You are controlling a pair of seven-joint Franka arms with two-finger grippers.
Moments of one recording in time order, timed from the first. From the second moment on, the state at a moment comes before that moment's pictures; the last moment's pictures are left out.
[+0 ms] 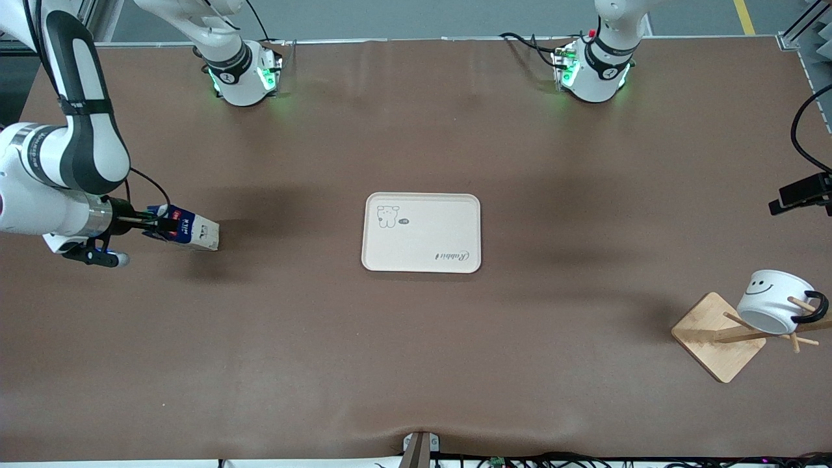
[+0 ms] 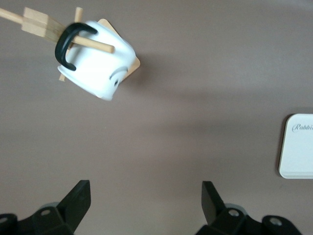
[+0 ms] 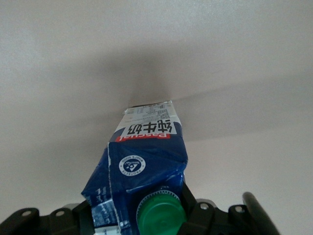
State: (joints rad) left arm 0.46 0.20 -0.40 -1.35 0.03 1.50 0.08; right arm -0.06 0.23 -0.09 -1.98 0.09 1.91 0.01
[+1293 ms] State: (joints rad) left arm 0.02 -0.08 -0.01 -1.61 0.03 1.47 -0.05; right arm -0.06 0.24 -0.08 -1.93 0.09 1.87 0.01
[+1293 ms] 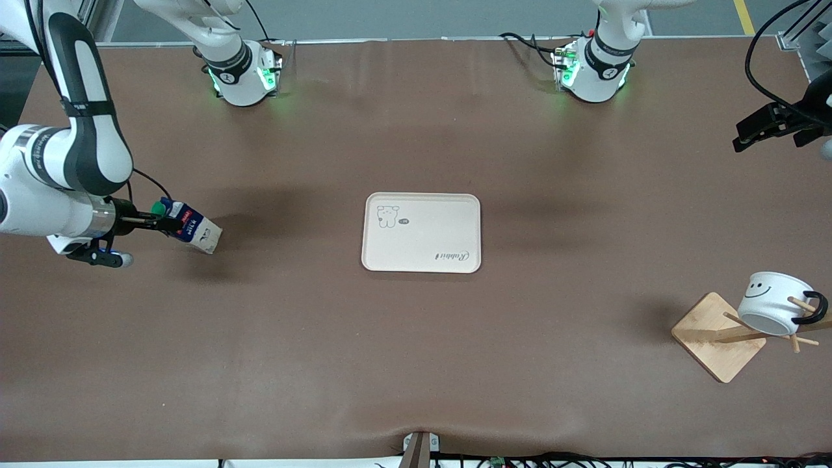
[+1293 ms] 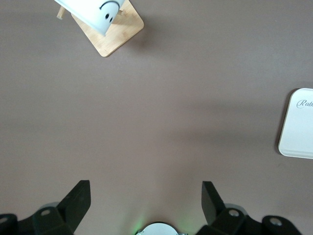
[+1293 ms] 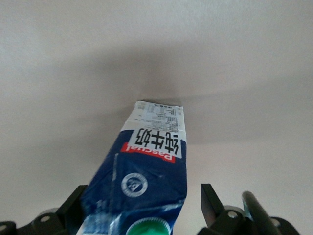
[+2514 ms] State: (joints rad) left arm 0.03 -0.08 -0.05 -1.61 0.03 1.47 -0.04; right arm 0.07 0.23 -0.06 -1.37 -0.05 1.54 0.00
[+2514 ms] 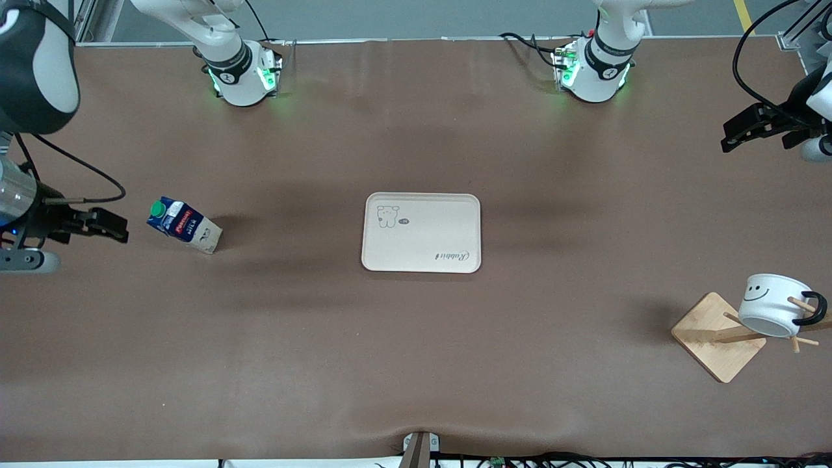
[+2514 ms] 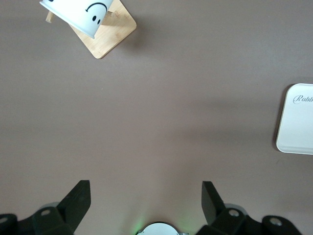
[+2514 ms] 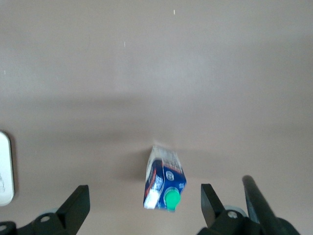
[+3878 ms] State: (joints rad) left arm 0.03 -0.08 -0.05 -1.59 0.03 1.47 -0.04; right arm 0.04 -0.01 -0.08 -1.56 -0.01 1.55 -0.05
